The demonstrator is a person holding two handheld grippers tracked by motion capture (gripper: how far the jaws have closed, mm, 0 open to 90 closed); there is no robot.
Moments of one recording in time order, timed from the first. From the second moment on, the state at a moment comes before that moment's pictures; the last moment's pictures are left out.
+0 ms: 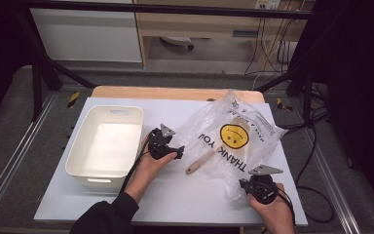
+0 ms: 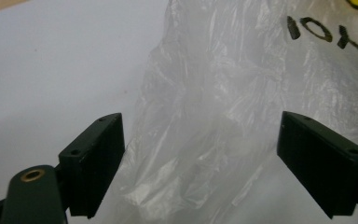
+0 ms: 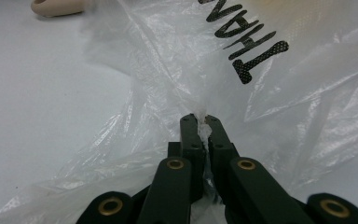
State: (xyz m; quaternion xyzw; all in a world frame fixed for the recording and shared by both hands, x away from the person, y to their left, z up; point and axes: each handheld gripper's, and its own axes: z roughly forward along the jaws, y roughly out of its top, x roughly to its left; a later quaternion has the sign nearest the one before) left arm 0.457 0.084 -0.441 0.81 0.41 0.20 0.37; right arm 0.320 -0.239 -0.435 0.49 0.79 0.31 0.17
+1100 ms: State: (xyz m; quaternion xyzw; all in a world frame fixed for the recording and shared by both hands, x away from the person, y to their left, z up) left arm 0.448 0.087 -0.454 0.81 0.43 0.17 0.37; right arm 0.327 -0.222 -0.434 0.46 0.81 0.33 0.16
